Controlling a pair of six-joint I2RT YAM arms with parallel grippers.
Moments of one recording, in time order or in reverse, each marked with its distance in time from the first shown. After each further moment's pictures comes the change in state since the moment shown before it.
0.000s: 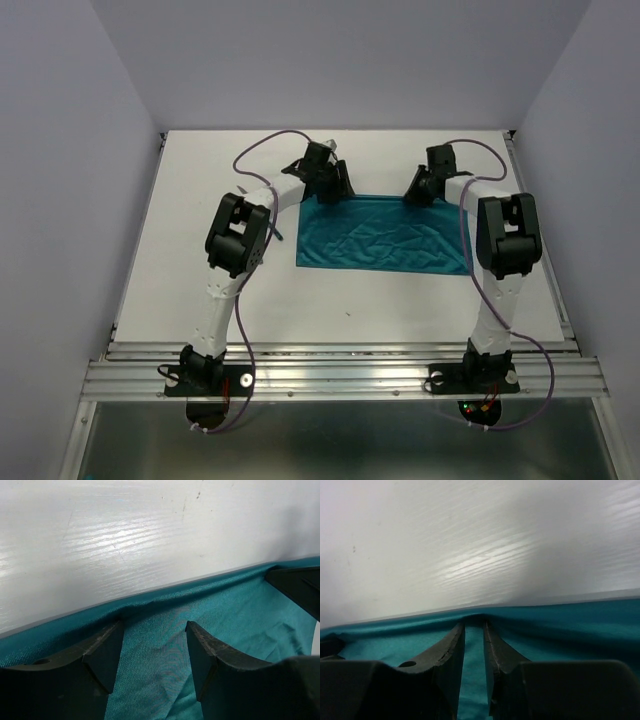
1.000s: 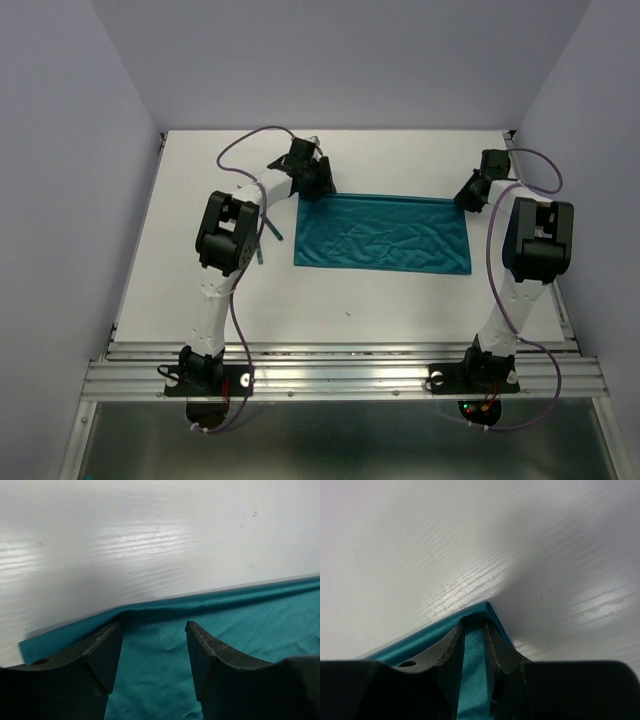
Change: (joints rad) left arm 0.059 -0.039 -0.031 -0.047 -0.061 0.069; right arm -0.290 -0.072 -0.097 0.004 0.084 -0.067
